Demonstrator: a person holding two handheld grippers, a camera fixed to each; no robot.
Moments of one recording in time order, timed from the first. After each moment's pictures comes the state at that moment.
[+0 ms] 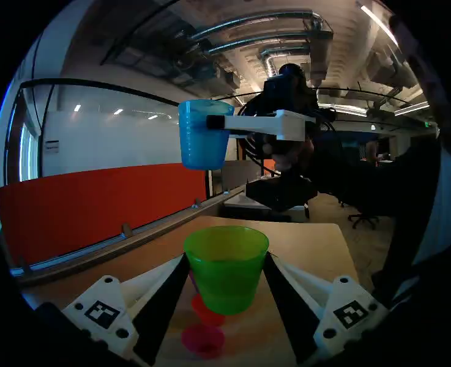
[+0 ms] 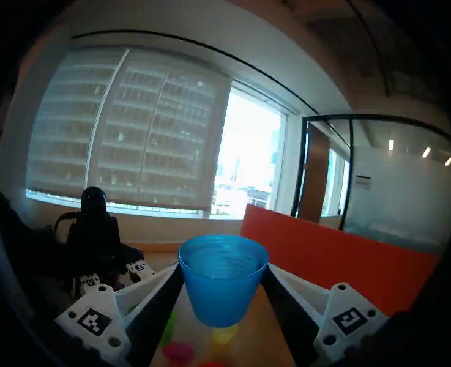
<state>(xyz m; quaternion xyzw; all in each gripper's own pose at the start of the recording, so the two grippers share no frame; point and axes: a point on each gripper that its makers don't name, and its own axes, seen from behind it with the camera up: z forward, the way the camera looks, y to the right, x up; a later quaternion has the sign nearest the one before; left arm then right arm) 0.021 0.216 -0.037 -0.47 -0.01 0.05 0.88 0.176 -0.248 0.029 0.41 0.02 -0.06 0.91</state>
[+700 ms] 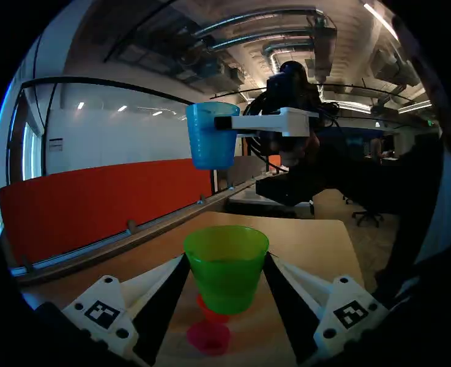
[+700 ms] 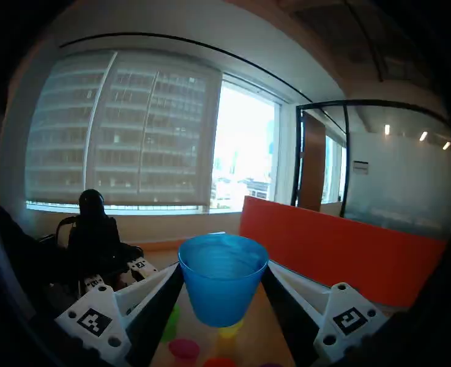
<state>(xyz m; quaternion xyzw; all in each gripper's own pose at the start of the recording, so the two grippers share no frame) 0.018 0.207 -0.030 -0.45 -0.03 0.05 0.89 0.170 -0.239 0.033 0.40 -0.01 -0.05 0.91</state>
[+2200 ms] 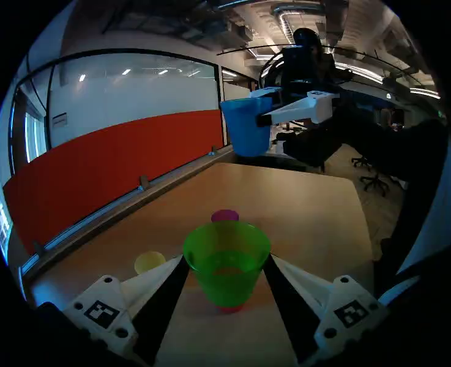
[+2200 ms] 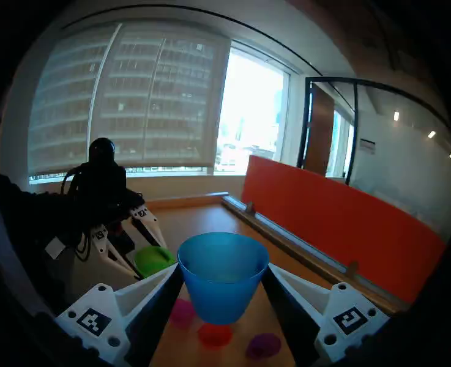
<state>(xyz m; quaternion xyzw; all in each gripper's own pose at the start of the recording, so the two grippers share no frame) -0.038 0.160 -0.023 -0.42 -0.15 0.12 0.89 0.091 -0.211 0.020 0.42 -0.10 -0.11 0.90</state>
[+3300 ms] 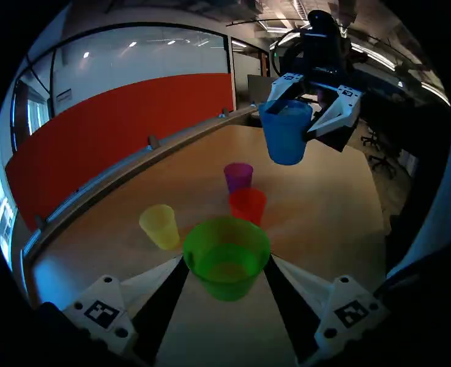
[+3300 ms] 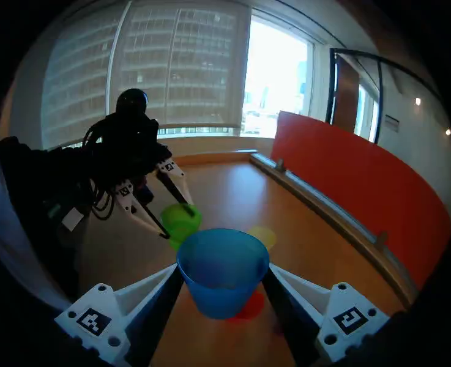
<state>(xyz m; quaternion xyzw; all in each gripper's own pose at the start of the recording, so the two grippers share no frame) -0.108 0.122 -0.024 -0.39 -0.23 0.15 0.88 -0.010 -0.227 -0.010 0.47 -0.19 -0.15 0.85</state>
